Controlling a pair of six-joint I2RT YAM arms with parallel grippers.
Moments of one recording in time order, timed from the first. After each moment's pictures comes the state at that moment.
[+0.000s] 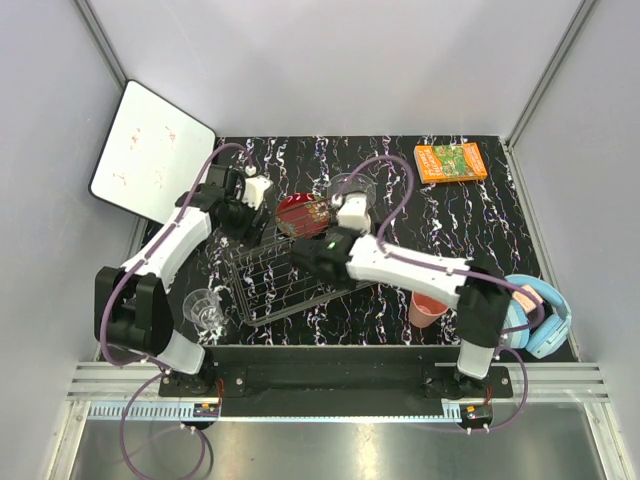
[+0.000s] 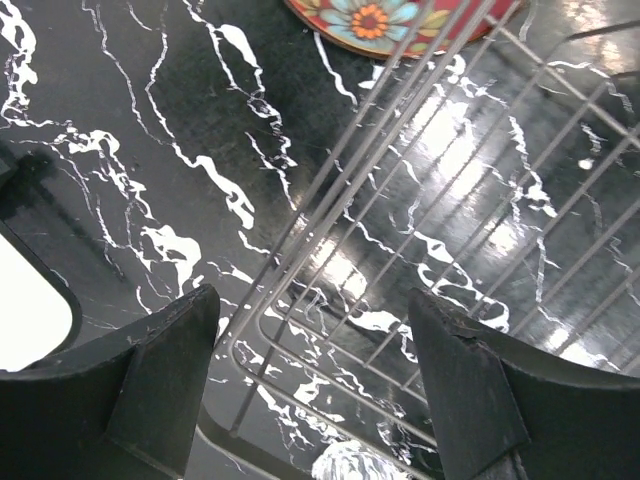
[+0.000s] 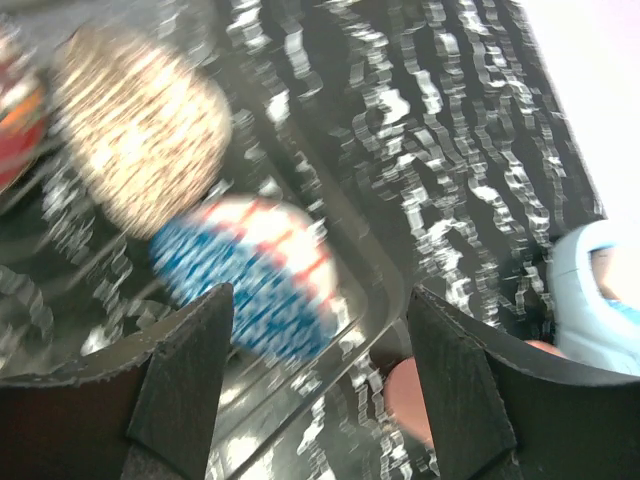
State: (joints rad) left arm -0.22 1.51 1.16 -0.68 0.17 0.34; right arm 1.13 1.82 1.56 -1.34 1.14 1.24
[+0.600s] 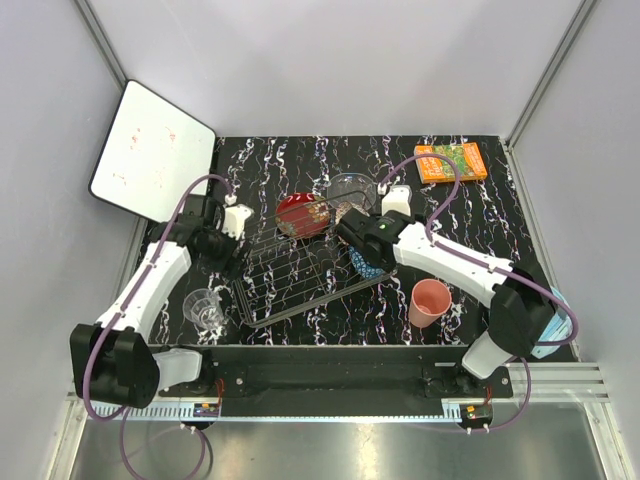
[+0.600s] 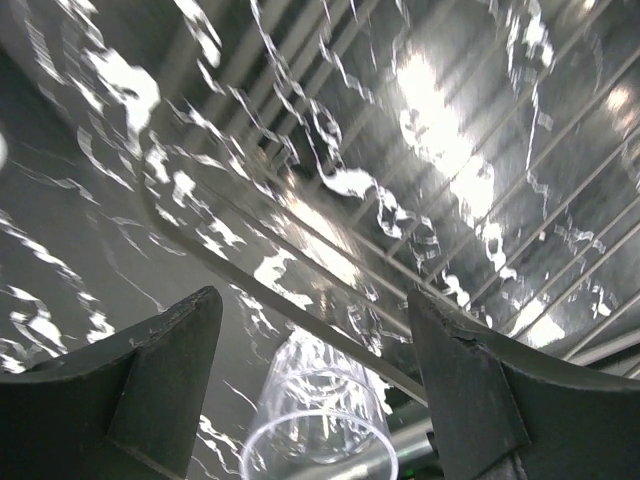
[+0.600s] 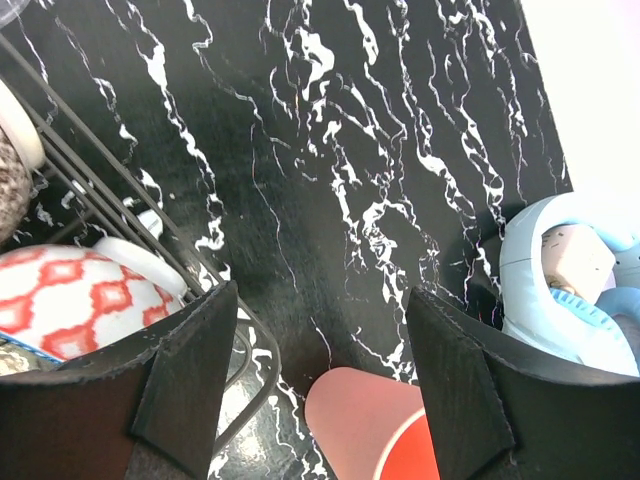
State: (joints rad) left arm -0.15 1.22 0.97 -0.85 0.18 0.35; right arm 0.84 1.61 1.32 -1.11 0.98 0.92
